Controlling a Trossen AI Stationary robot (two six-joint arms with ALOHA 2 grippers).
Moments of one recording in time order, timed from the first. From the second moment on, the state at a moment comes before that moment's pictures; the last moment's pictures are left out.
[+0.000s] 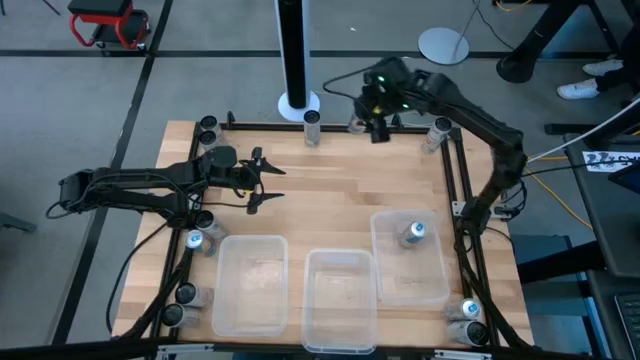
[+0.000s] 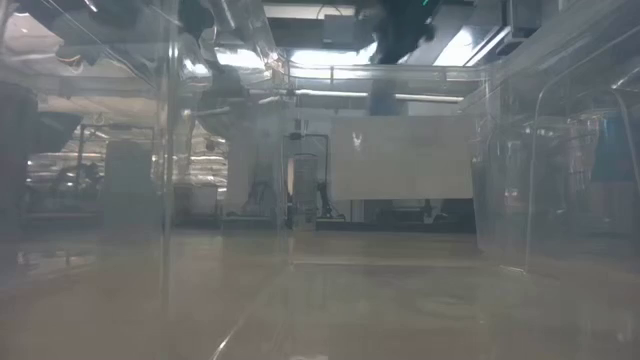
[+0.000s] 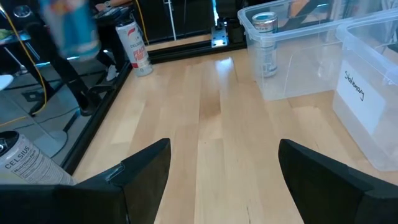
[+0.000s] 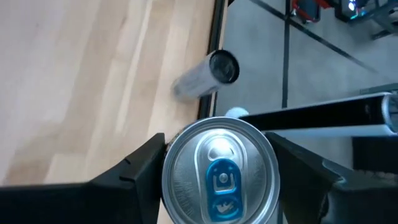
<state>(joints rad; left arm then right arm) 0.29 0.92 0.51 0.06 0.17 0.29 -0.51 1.68 1.95 -1.09 -0.03 -0.82</state>
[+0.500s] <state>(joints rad) 0.29 0.92 0.51 0.06 0.17 0.27 -0.19 1.49 1.95 -1.44 0.06 -0.59</state>
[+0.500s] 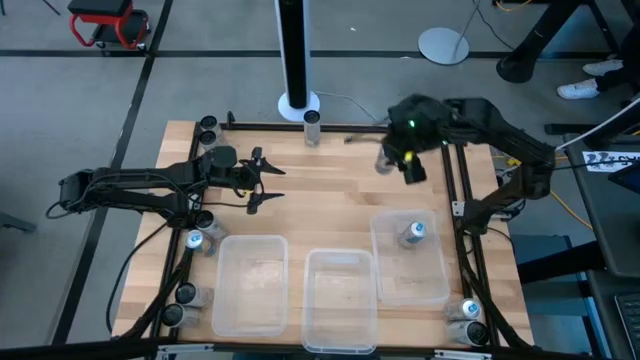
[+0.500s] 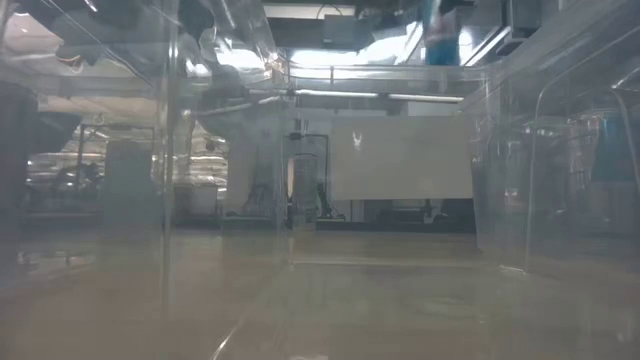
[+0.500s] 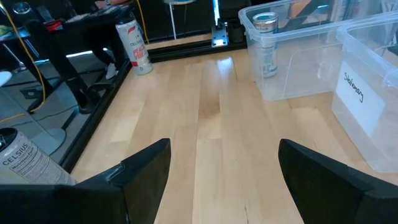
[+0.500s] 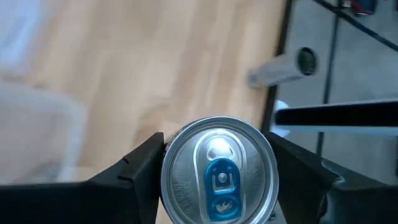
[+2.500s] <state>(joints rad) 0.14 0.92 0.50 0.07 0.17 0.21 0.47 1.34 1.10 -0.98 0.36 -0.02</state>
